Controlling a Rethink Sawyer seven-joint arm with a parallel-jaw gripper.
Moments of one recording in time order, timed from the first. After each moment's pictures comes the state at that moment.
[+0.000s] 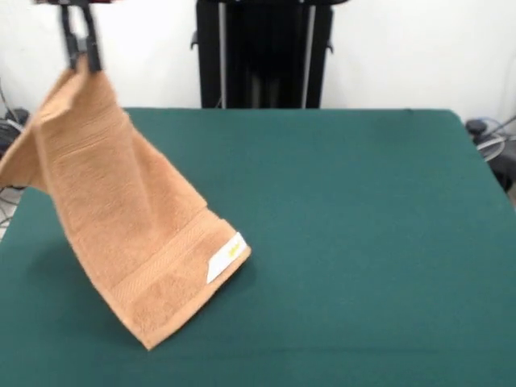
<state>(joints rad) -0.73 -0.95 0.31 1.70 -0.18 0.72 1.36</state>
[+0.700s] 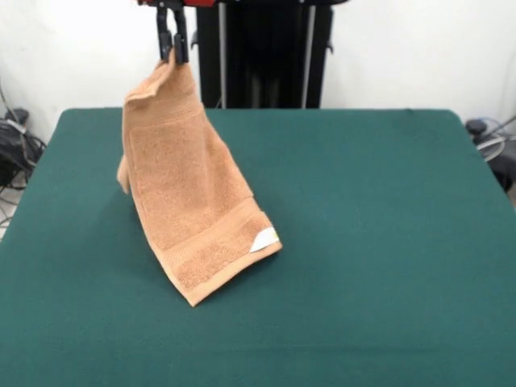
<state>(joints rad) -0.64 -1.01 0.19 1.93 -0.11 0.61 1.53</state>
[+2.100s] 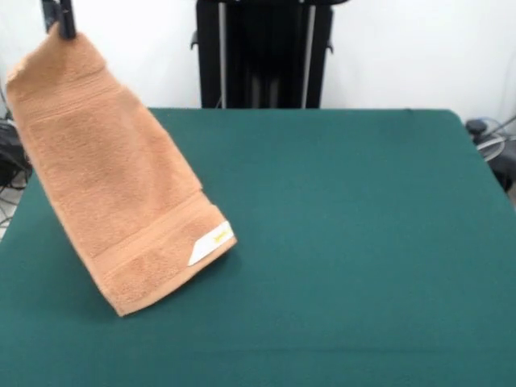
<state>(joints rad) -0.75 -0.98 0.19 1.73 -0.05 0.70 1.53</state>
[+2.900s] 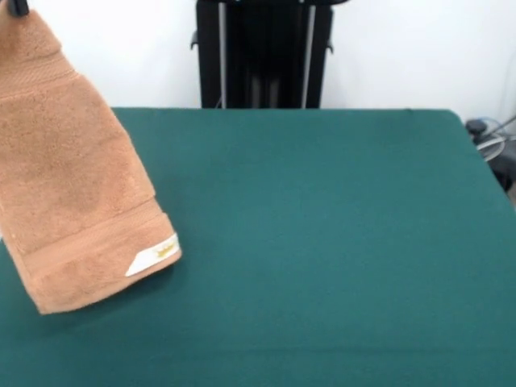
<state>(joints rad) -0.74 -0.95 0.21 1.54 -0.06 0.89 1.53</state>
